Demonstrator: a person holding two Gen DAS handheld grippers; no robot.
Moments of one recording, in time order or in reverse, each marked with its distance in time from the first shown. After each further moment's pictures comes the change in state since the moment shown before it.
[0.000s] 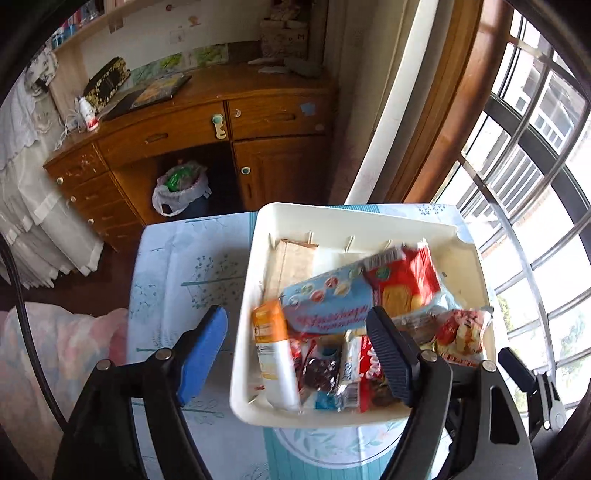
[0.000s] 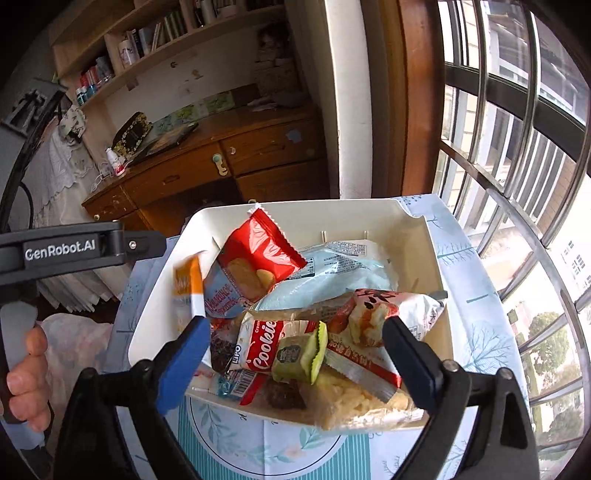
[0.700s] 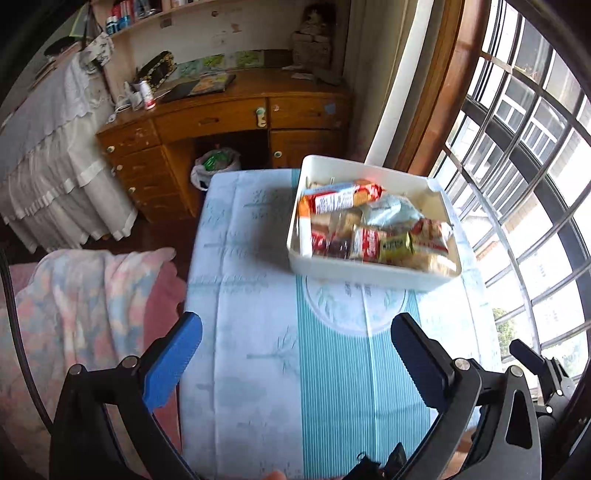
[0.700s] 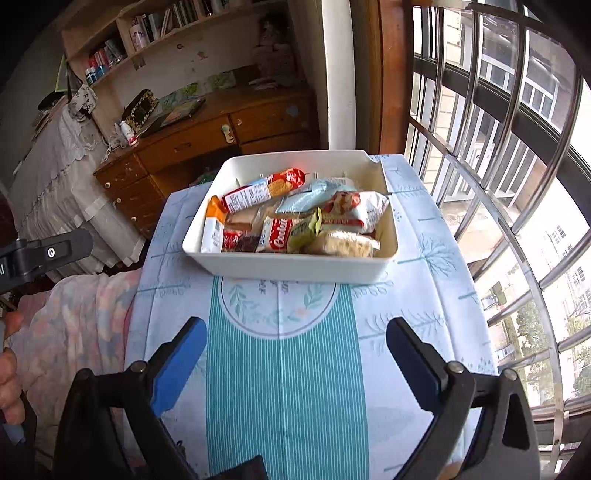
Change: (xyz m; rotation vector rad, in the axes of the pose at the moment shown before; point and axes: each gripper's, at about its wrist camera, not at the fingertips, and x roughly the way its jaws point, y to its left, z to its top) left arm -0.185 0.027 -0.156 -0.078 -0.016 0.053; right arm -0.151 0.013 -0.089 -0.008 0.125 -0.025
